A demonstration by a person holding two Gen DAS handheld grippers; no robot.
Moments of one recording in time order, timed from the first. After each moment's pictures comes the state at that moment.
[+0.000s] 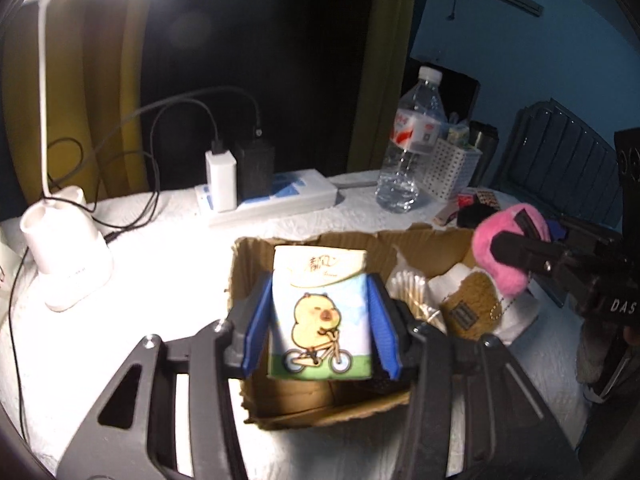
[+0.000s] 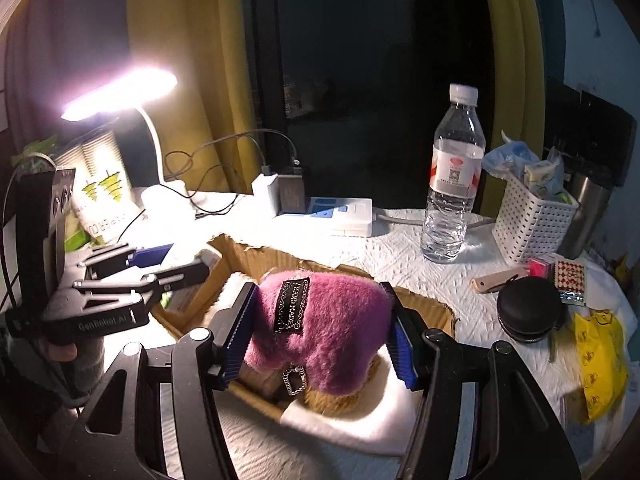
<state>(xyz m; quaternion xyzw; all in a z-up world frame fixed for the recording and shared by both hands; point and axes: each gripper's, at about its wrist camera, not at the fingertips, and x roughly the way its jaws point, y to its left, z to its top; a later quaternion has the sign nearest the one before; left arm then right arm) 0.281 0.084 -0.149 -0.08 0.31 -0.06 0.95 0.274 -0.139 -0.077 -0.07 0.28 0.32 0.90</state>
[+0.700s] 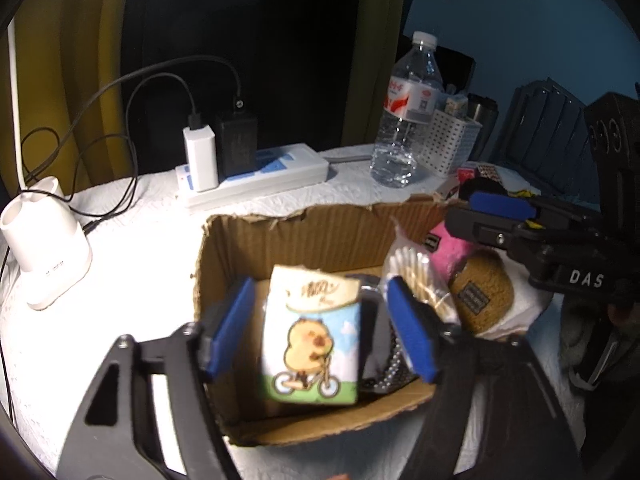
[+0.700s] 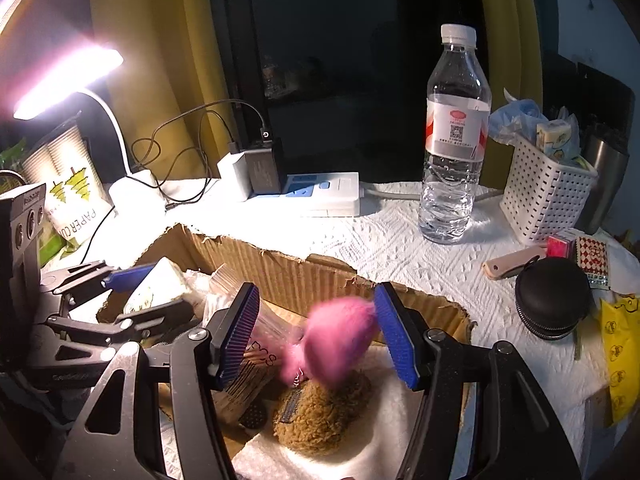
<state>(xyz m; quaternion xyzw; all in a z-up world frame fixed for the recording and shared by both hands) 0.294 0.074 -0.161 -0.06 0.33 -0.07 0.94 0.308 -0.129 -0.103 -0.06 0.31 0.30 0.90</state>
